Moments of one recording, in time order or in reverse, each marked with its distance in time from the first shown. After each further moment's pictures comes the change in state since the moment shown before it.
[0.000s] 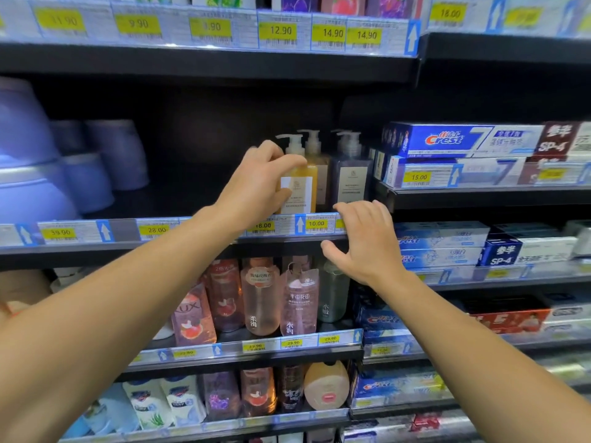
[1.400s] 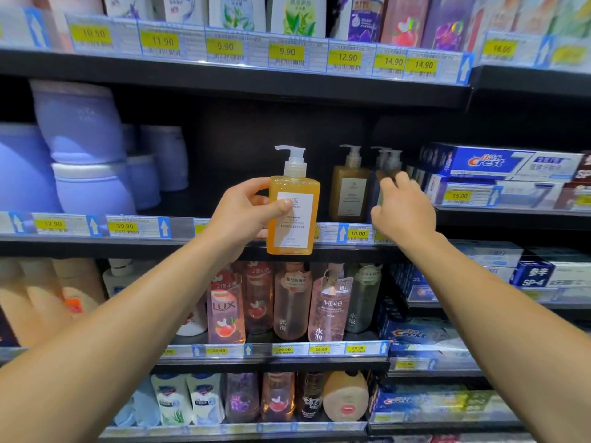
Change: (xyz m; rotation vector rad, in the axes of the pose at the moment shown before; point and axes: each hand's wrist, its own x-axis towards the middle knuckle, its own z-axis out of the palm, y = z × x) left_hand -0.071 -0.027 -0.058 -0.964 0.003 -0.607; right_hand 0.074 -0.023 -0.023 -0.223 -0.119 0.293
